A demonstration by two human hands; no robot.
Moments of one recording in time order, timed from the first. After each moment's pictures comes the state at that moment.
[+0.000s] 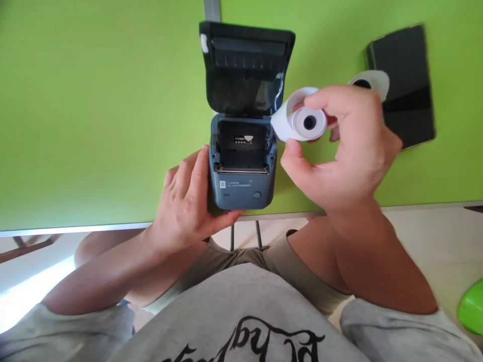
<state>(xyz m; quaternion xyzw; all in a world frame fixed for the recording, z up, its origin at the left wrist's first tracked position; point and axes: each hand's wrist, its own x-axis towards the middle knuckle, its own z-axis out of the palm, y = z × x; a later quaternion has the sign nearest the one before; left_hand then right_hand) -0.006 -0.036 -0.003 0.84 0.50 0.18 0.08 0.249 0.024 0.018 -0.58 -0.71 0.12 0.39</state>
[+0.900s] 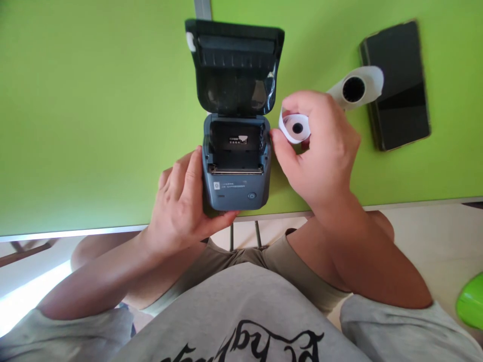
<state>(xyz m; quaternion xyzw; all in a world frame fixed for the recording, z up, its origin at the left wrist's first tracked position) -0.005 -0.037 -0.003 0.84 0.50 0.19 0.11 0.236 0.030 0.007 -0.55 -0.78 0.01 0.31</state>
